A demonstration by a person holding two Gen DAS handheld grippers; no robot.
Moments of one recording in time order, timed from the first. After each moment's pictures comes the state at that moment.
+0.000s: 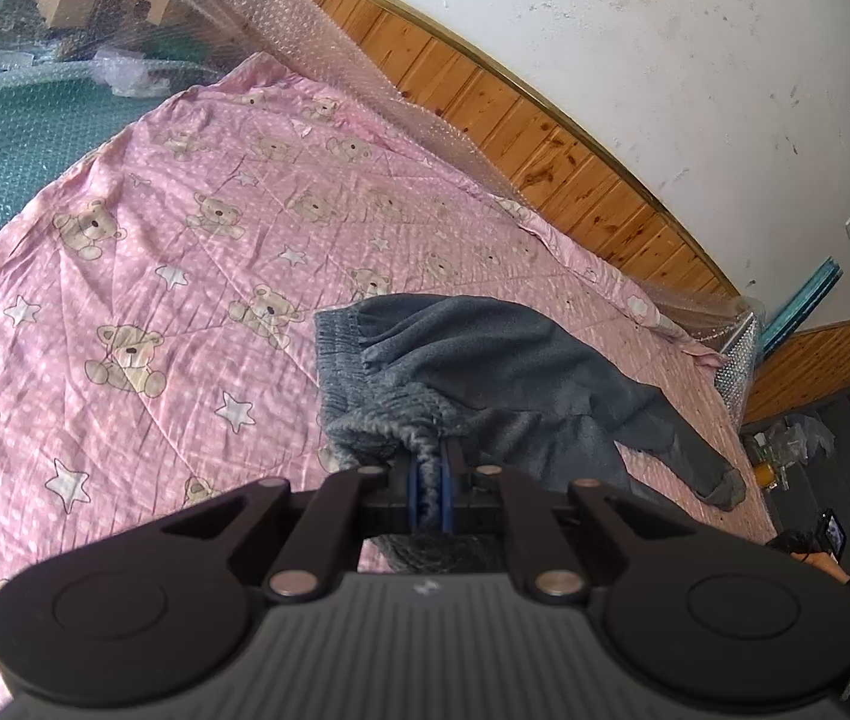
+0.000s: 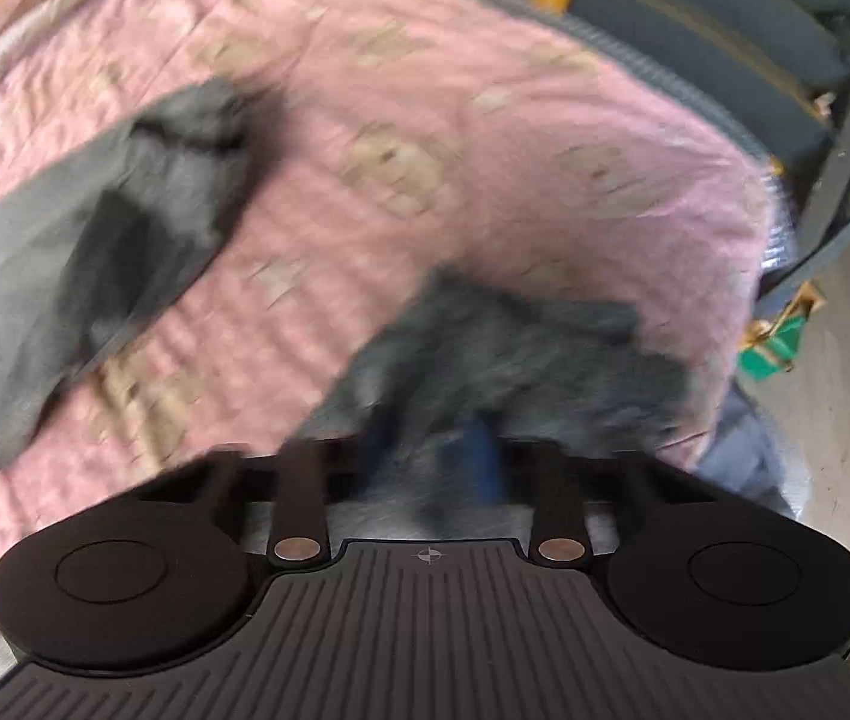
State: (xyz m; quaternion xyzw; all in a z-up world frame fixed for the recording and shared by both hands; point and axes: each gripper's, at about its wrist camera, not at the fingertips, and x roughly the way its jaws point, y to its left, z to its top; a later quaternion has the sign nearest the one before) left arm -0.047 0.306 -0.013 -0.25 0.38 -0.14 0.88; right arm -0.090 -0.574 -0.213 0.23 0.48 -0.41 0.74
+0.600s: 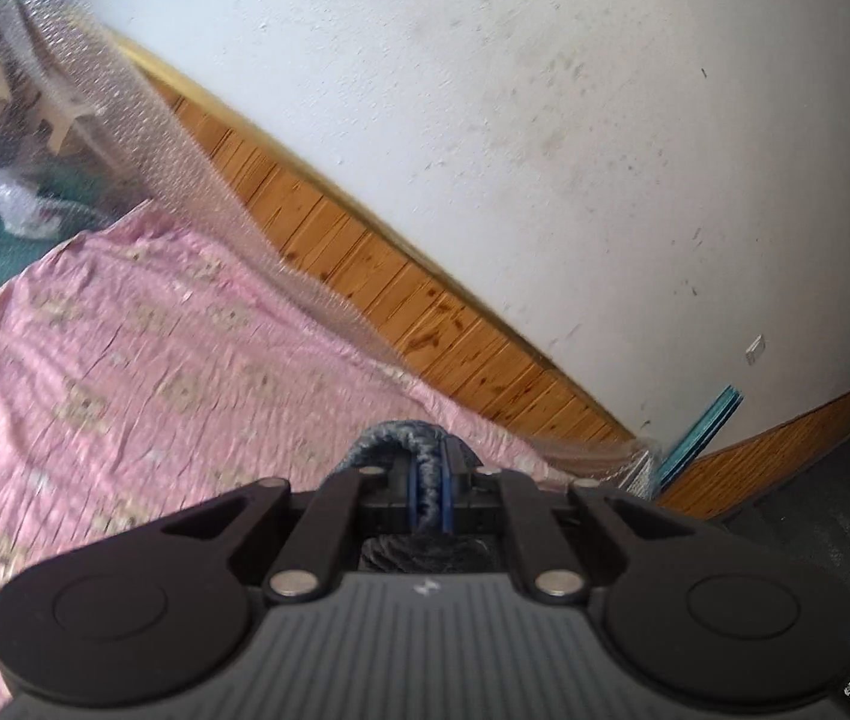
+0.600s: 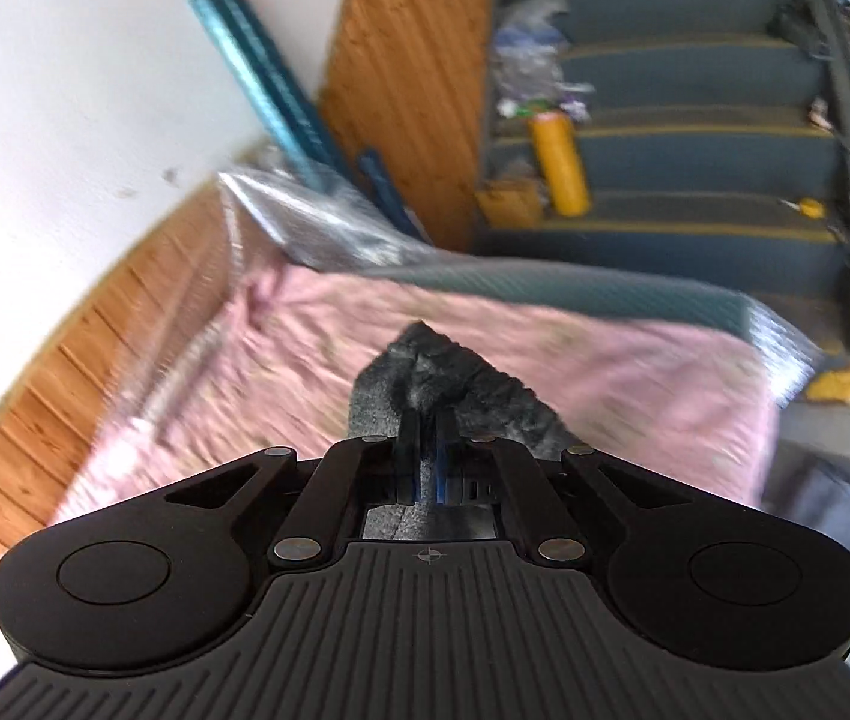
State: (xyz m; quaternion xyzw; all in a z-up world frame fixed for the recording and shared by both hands) left arm 0.046 0.294 0.067 -0.31 0.23 -0.20 0.90; right arm -0.125 -0.606 -0.051 0.33 0.21 -0.38 0.84
